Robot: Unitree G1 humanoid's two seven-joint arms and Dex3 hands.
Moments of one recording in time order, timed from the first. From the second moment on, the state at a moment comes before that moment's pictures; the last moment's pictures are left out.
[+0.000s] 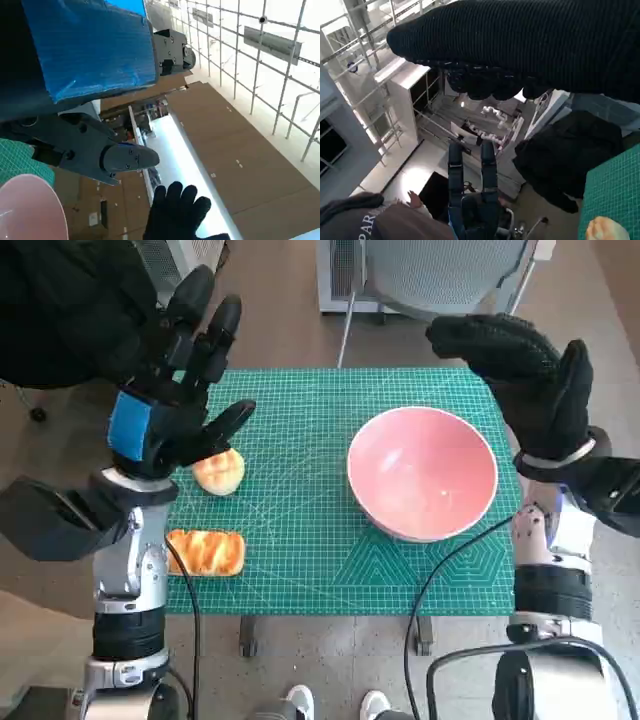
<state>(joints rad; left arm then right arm) -0.58 0.24 0.19 0.10 -0.33 -0.19 -0.41 -0.89 -0.23 -0.25 0.71 0.43 -0.58 0.89</state>
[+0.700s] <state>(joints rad) -0.57 0.24 0.19 0.09 -0.33 -0.19 -0.42 -0.89 -0.23 -0.25 0.71 0.43 -0.59 0.89</state>
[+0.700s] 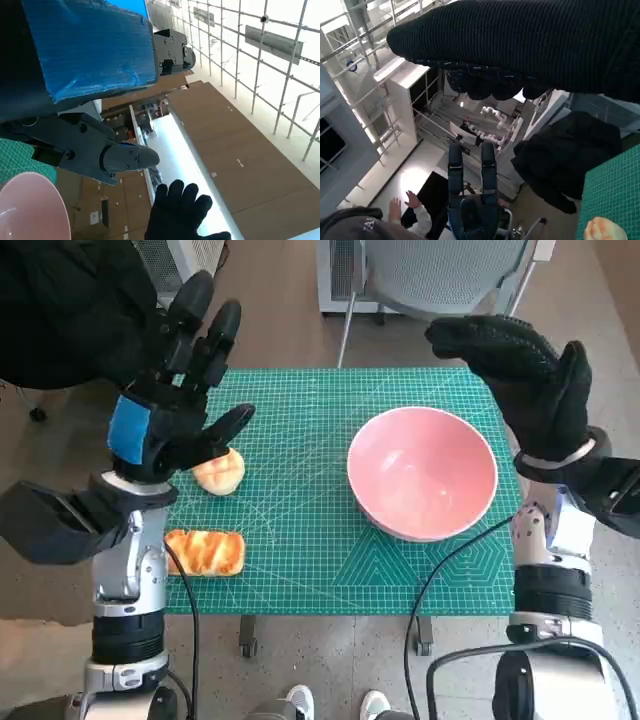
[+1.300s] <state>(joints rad) -0.55 0.24 0.19 0.07 -0.35 -0.18 -0.42 -0.89 -0.24 -0.26 0.77 0.43 -0.62 0.89</state>
